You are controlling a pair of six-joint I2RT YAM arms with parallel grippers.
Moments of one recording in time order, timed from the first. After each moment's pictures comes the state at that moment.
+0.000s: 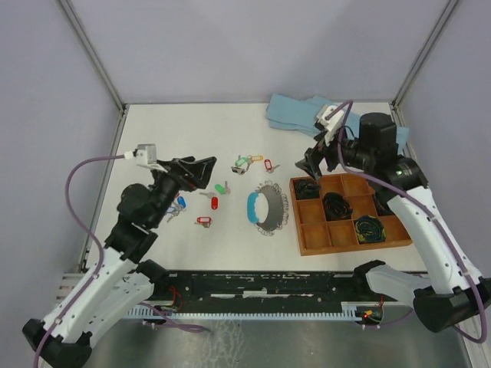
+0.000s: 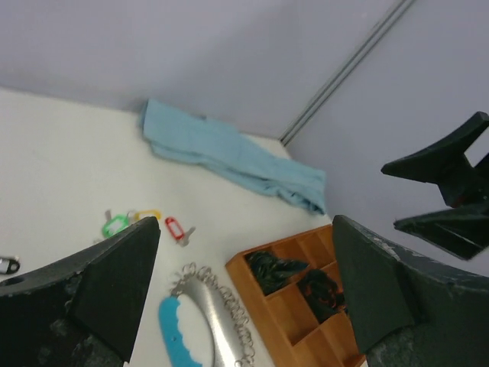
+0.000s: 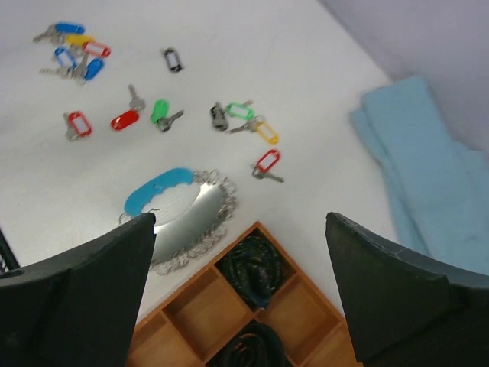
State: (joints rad) left arm -0.53 0.69 0.63 0.12 -0.10 -0.58; right arm 0.35 1.13 1.21 -0.54 -0.54 -0.35
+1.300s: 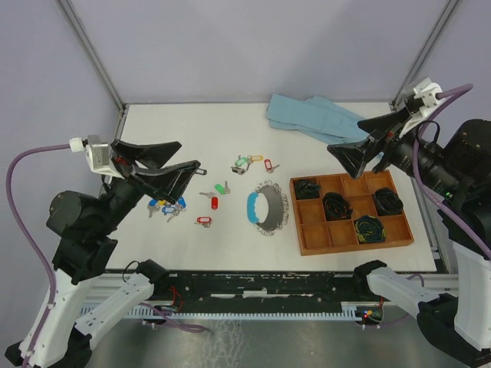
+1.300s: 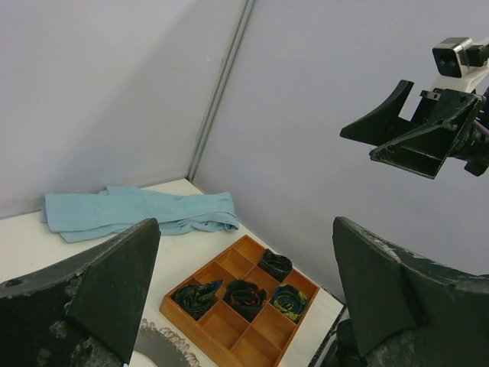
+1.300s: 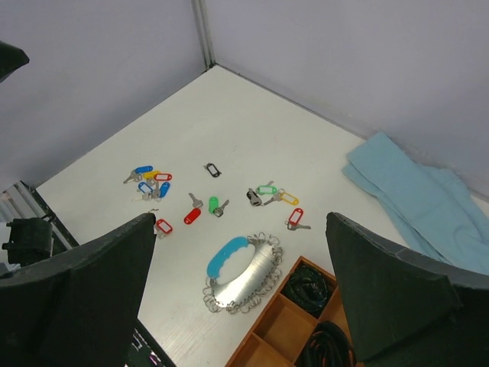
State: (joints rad) left arm -0.53 0.60 1.14 -0.16 0.23 -0.47; right arm 0.33 1.01 1.86 -0.91 -0.38 0.07
